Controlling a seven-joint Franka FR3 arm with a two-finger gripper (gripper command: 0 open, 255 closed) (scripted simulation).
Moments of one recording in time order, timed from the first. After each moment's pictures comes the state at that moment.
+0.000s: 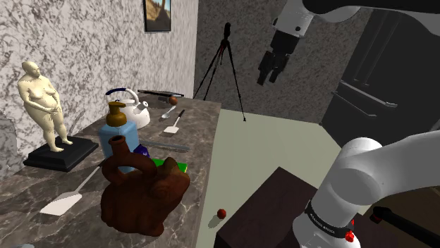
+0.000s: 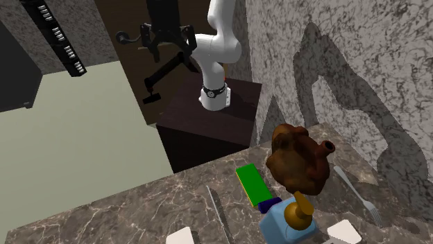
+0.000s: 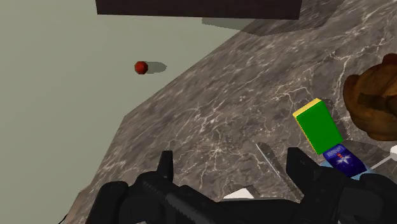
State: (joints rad) arm -0.02 -0.79 -0.07 -2.32 0.02 1.69 -0.10
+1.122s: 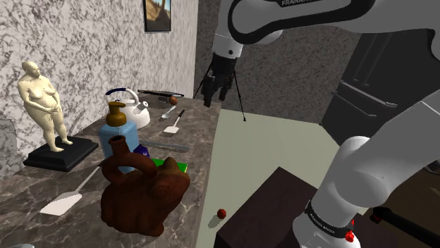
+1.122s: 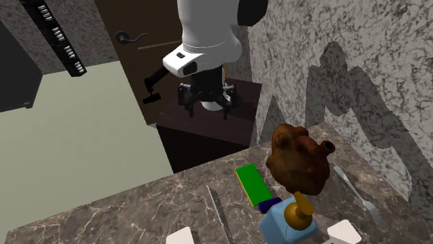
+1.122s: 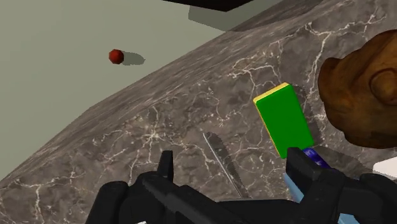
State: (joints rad) arm 0.09 -0.39 0.14 -2.23 0.08 1.93 0.03
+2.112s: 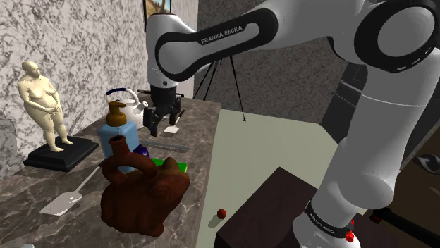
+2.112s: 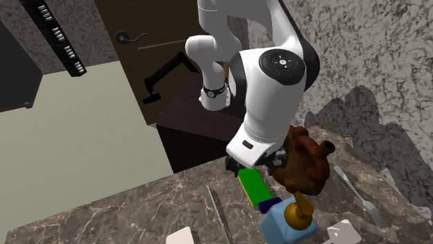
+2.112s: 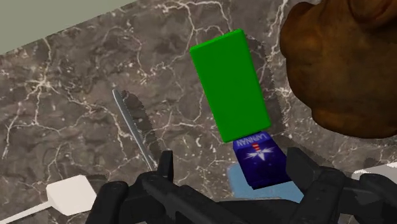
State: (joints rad) arm 0.19 0.12 0.29 -1.90 -0.03 2.05 0.18
